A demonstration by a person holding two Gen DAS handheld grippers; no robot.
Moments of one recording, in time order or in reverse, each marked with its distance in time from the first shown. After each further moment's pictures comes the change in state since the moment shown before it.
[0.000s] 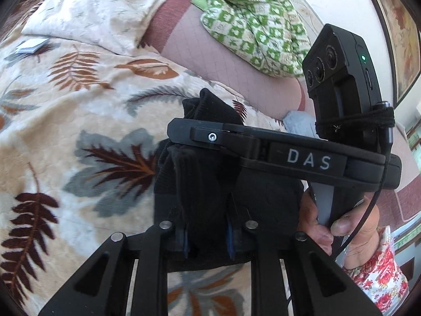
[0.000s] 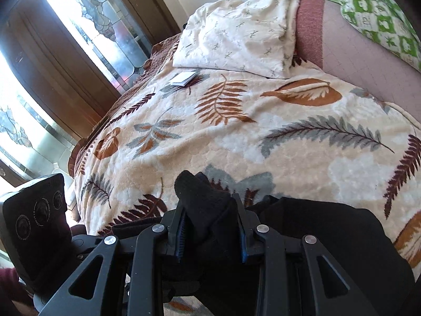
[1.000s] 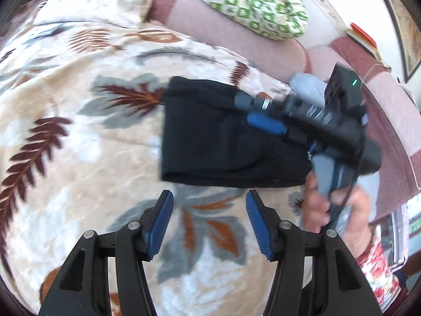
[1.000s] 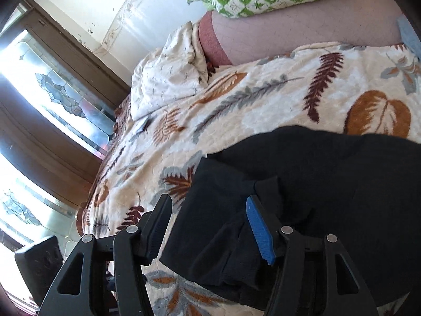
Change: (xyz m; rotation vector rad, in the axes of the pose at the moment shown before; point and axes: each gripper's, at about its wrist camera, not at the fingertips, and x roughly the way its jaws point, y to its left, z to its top) left arm -0.029 -0.026 -0.085 0.033 0.102 0.121; right arm -0.049 -0.067 -0.114 0.381 -0.224 -0.041
